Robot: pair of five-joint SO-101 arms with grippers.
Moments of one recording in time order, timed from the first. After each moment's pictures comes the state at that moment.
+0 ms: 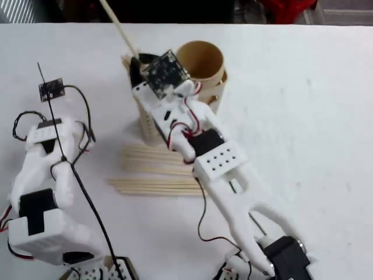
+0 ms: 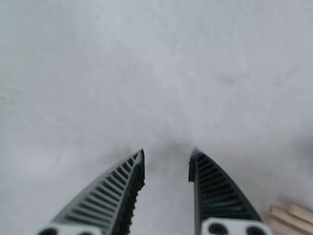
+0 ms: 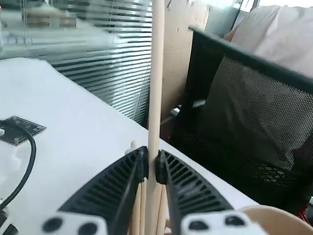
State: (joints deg) left arm -22.6 5.6 33.8 43.0 6.3; right arm -33.6 -16.7 29.0 1.5 15.3
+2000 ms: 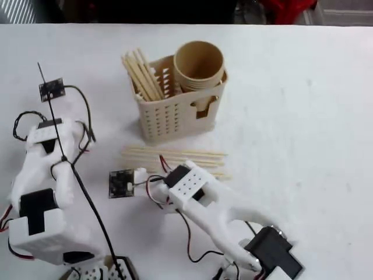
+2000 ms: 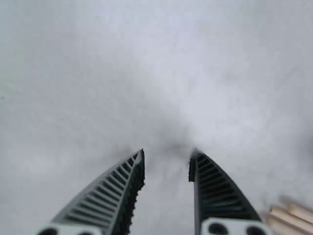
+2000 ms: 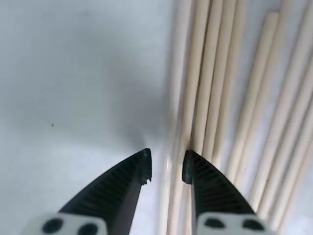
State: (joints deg) left arm -22.6 5.6 33.8 43.0 6.3; right arm -47.6 -7.3 46.8 47.9 49.9
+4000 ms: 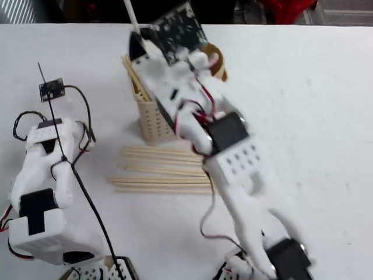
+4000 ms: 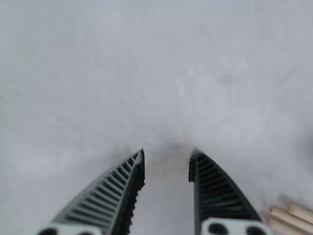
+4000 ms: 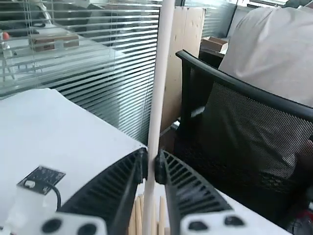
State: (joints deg) left arm -22.6 5.6 33.8 43.0 6.3; right arm -33.8 -14.6 -2.8 31.3 9.5
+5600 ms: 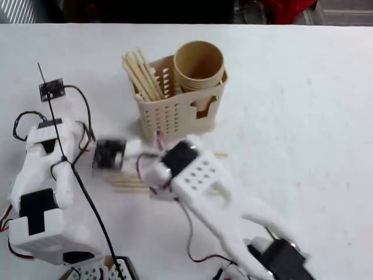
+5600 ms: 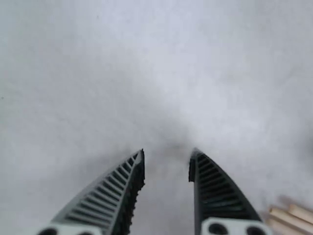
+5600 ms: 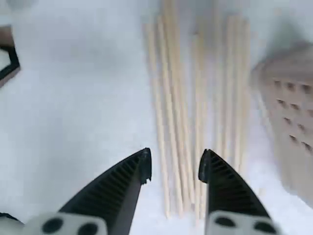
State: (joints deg) left arm -22.6 5.6 33.8 43.0 6.3; right arm -49.1 -13.4 26.5 75.1 42.6
